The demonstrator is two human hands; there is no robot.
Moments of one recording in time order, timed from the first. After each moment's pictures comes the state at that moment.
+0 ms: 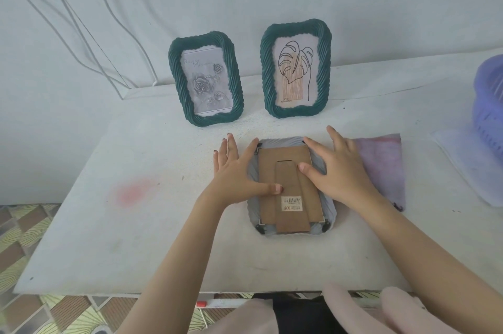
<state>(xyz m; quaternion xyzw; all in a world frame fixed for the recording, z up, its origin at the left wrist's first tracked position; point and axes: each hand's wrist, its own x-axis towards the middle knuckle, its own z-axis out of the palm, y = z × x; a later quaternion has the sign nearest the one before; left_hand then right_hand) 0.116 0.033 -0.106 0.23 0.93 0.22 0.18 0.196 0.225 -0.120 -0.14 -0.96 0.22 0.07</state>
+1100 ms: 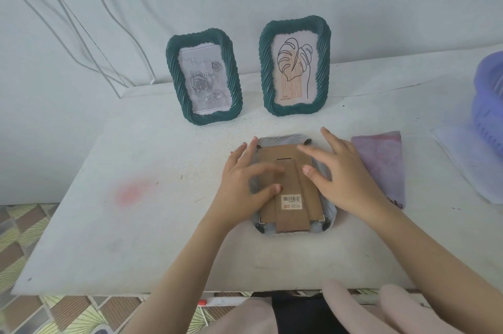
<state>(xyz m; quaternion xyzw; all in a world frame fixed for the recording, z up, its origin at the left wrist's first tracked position) 0.140 0.027 -0.119 0.33 0.87 0.36 0.05 0.213 0.222 -0.114 -0.08 -0.95 0.28 0.10</state>
